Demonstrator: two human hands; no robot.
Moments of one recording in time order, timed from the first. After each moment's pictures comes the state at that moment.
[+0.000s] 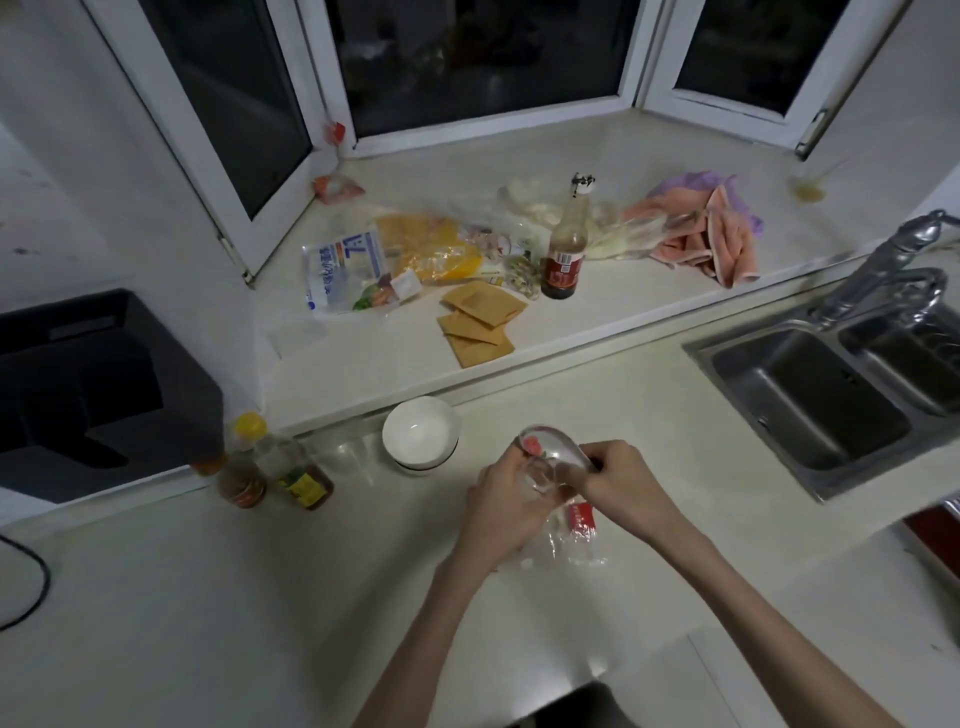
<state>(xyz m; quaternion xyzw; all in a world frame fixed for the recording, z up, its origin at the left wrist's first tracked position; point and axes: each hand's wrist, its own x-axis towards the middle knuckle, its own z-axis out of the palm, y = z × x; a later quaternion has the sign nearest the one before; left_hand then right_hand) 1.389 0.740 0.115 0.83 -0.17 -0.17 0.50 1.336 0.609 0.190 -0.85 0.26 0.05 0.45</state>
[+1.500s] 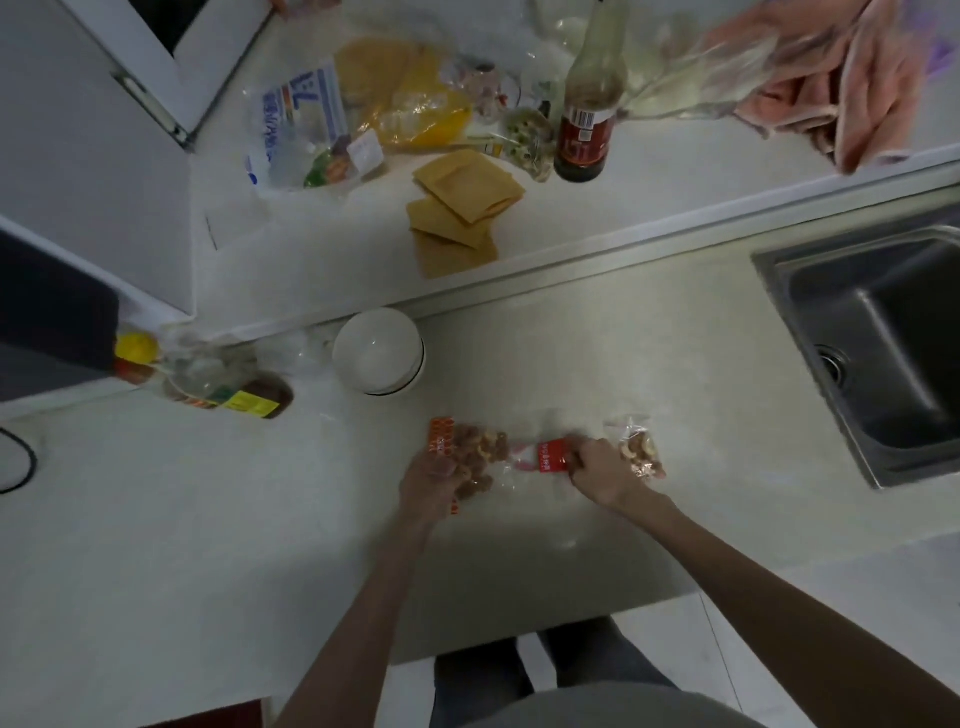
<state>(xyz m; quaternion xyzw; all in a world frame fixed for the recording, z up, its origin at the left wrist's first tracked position) 1.391 0.727 -0.040 0.83 0.25 -0.24 0.44 1.354 0.497 -0.014 -0.89 0.15 0.26 0.35</state>
